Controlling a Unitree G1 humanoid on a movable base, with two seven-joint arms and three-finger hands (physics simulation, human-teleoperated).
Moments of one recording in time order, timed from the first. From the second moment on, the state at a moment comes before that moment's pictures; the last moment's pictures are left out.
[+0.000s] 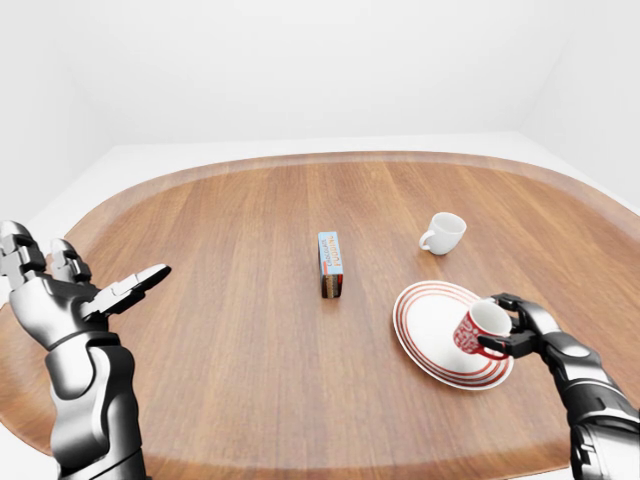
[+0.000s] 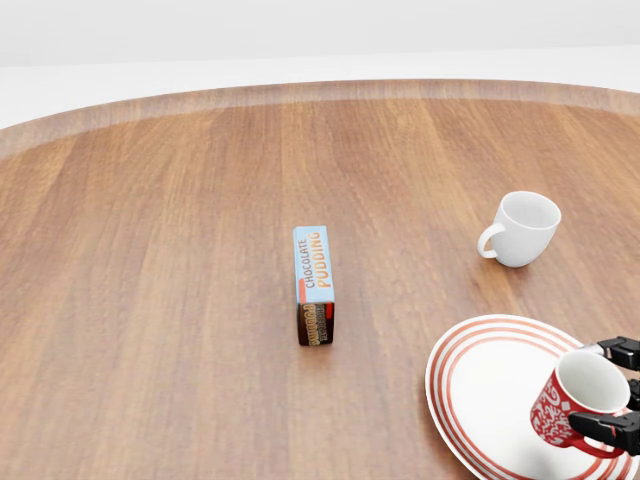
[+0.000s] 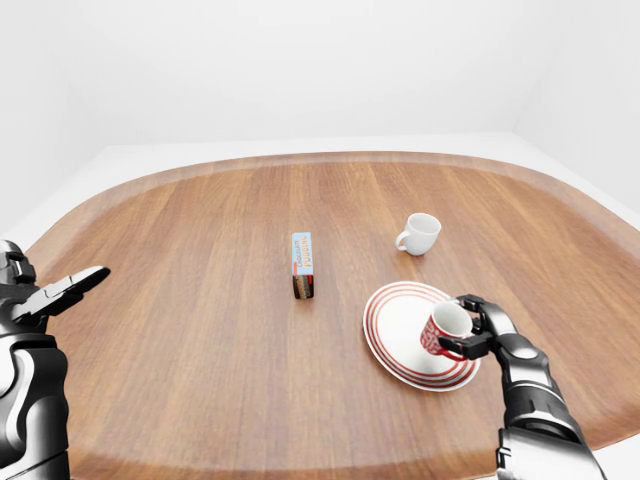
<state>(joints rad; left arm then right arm) -0.09 0.22 0.49 -0.27 -0.37 0.09 0.26 -0.45 -0.62 -0.24 1.20 -0.05 -0.09 0.34</state>
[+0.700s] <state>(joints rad) -0.09 0.22 0.49 -0.27 -0.37 0.09 0.26 -0.47 -0.58 -0.22 1.24 -0.05 -0.09 0.28</state>
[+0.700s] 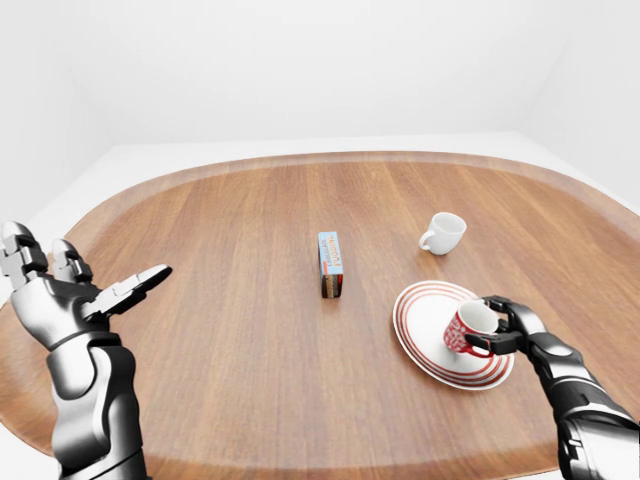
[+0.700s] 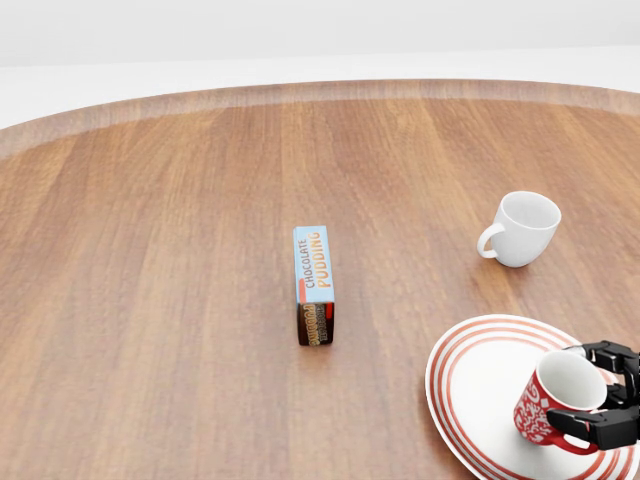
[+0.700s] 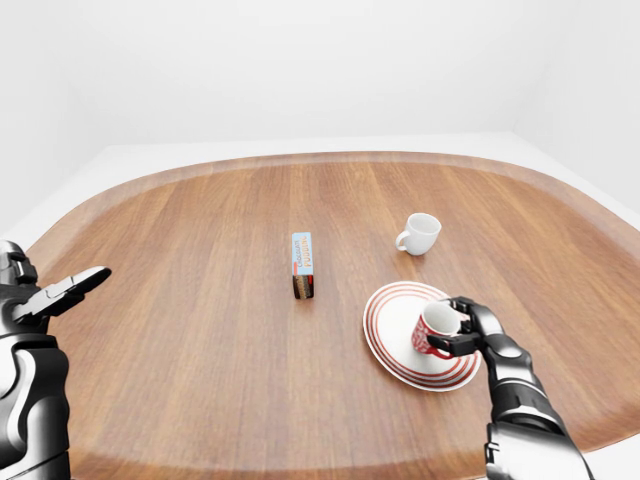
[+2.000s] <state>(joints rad) -0.08 0.22 0.48 -0.27 -0.37 0.09 0.26 -0.23 -0.58 -0.59 -0.07 -0.03 0.09 0.52</state>
